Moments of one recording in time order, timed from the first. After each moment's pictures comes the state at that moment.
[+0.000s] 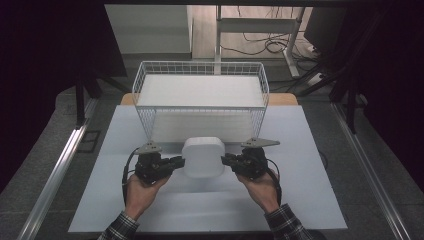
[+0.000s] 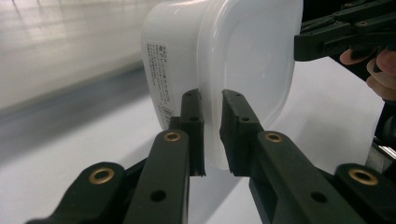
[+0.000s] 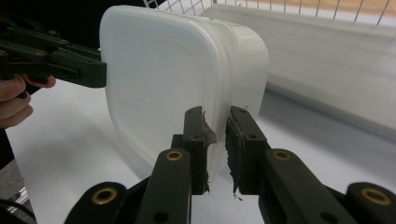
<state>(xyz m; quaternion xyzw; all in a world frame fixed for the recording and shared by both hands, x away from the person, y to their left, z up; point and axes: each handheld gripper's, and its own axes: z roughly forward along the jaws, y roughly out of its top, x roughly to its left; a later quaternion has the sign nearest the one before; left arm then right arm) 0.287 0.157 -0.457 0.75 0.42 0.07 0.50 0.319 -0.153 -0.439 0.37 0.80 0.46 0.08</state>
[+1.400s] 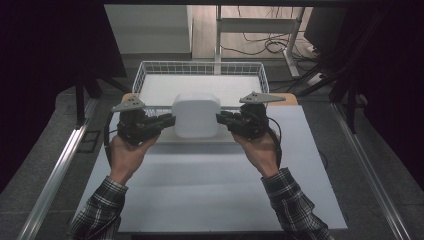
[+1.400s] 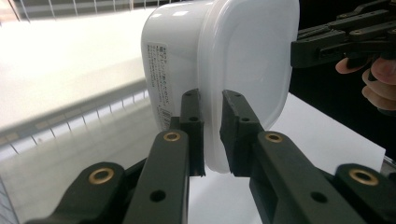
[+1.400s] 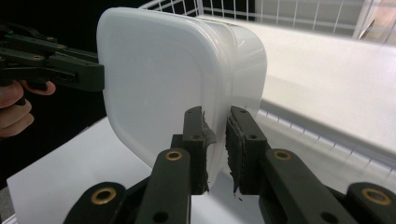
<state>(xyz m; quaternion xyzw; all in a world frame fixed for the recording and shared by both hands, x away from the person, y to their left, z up) 0.319 0.181 -0.344 0.74 0.39 0.15 0.53 0.357 -0.128 -0.326 0.33 0.78 0.52 0.13</state>
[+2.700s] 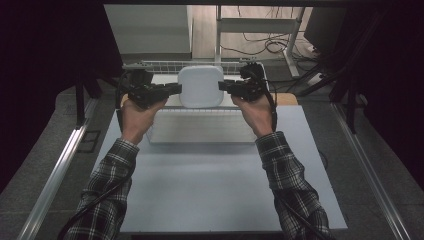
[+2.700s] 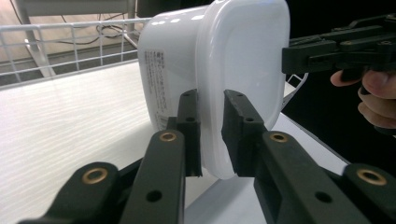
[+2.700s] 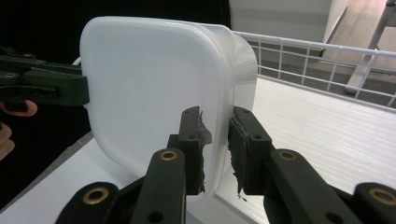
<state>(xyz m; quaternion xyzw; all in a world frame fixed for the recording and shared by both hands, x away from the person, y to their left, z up) 0.404 0.177 -0.315 0.72 0.42 0.12 0.54 0.441 -0.121 -0.293 0.39 0.77 0.50 0.14</state>
